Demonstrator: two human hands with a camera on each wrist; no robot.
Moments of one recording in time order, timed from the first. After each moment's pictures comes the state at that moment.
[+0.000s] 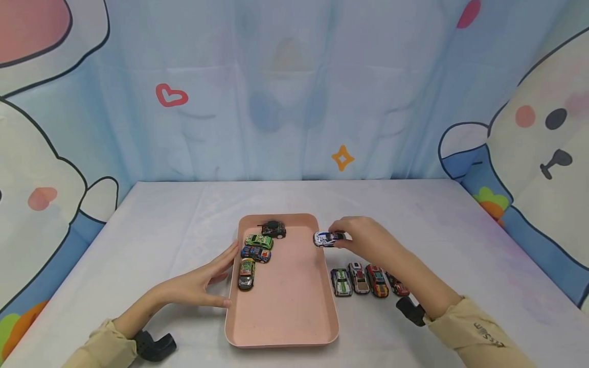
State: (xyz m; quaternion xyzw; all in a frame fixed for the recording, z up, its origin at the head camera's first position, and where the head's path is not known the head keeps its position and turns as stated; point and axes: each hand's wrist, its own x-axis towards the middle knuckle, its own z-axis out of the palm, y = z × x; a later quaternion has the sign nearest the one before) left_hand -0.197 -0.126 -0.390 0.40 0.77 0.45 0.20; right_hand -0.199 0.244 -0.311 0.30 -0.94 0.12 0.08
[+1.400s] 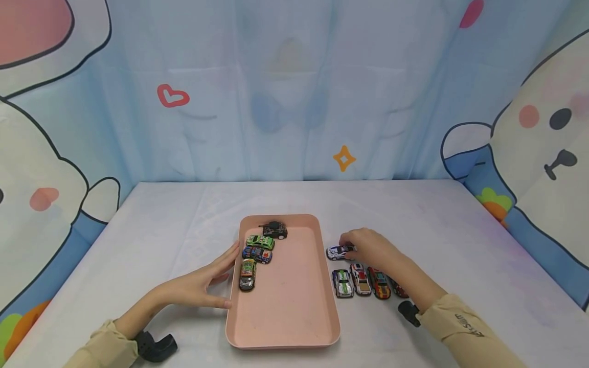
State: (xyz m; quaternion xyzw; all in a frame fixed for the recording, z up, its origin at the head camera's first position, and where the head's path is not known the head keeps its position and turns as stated) left_hand -0.198 -0.127 -0.394 0.39 0.78 0.45 0.20; right_hand -0.227 0.268 -0.360 0.25 -0.96 0.09 -0.02
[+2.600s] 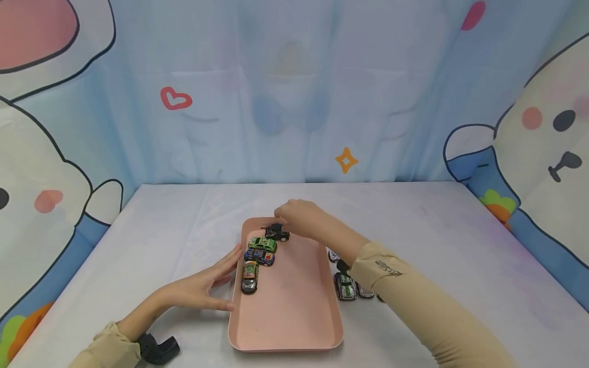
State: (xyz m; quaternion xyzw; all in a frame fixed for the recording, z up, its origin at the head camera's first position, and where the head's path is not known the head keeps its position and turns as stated) left_hand -0.197 -0.127 -0.394 0.40 0.77 0.45 0.20; right_hand -0.267 0.142 -0.304 0.38 -0.92 0.02 0.00
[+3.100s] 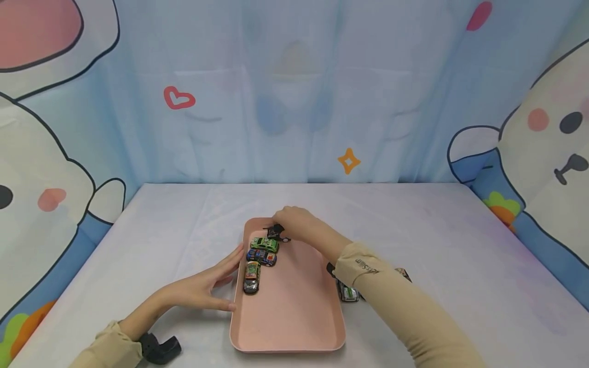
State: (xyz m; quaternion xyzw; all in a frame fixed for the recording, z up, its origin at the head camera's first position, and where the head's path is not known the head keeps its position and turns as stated) left_hand -0.199 -0.128 -0.394 0.41 0.77 0.44 0.20; right_hand -0.284 0.122 -0.329 0.34 -0.94 0.01 -0.05
